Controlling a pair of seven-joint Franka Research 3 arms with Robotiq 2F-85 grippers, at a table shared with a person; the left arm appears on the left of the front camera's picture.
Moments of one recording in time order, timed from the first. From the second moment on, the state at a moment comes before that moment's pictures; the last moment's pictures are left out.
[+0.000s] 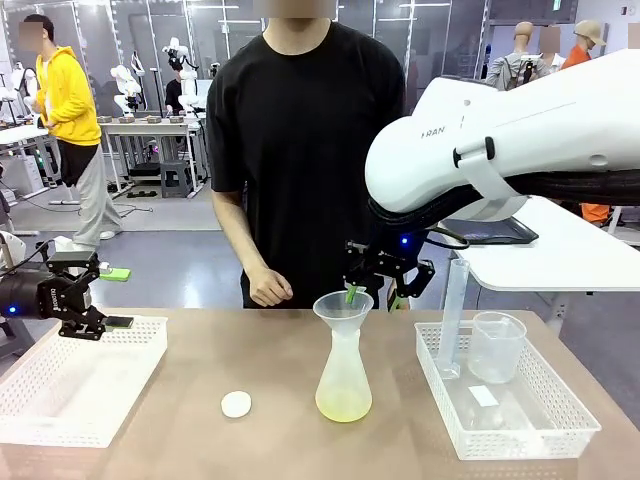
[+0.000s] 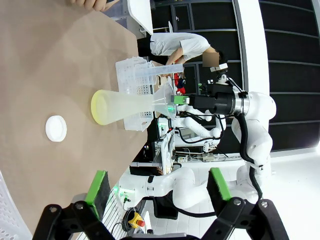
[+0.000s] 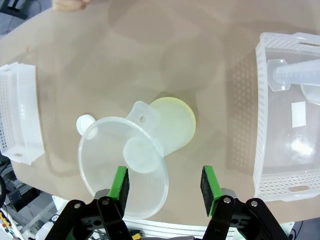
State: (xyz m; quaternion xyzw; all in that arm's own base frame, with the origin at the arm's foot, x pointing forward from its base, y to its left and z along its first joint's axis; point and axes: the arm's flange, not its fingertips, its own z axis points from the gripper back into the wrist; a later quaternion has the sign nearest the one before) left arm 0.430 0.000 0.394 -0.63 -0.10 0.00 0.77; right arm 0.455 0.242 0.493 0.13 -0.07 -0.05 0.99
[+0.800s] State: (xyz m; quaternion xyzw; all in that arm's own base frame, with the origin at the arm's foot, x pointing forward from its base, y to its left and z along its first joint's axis) left arm 0.430 0.000 0.394 -0.63 -0.10 0.00 0.77; right arm 0.473 0.247 0.479 0.11 -0.02 -0.07 0.99
